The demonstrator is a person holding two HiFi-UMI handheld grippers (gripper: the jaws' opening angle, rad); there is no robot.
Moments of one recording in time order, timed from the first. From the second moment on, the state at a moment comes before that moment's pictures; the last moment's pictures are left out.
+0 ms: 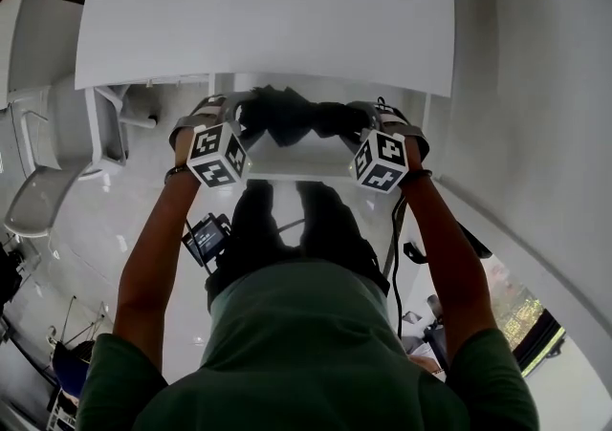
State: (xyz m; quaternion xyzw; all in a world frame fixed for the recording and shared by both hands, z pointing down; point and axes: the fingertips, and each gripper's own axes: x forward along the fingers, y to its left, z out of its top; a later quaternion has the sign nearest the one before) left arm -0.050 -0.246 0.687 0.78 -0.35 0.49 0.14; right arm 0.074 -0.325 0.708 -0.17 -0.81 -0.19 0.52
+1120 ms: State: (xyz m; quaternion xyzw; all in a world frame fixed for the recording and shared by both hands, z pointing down) left arm -0.159 -0.280 0.515 0.73 -0.46 0.51 0.03; right arm -0.046 -0.374 0.535 -0.12 -0.82 -0.33 0.45
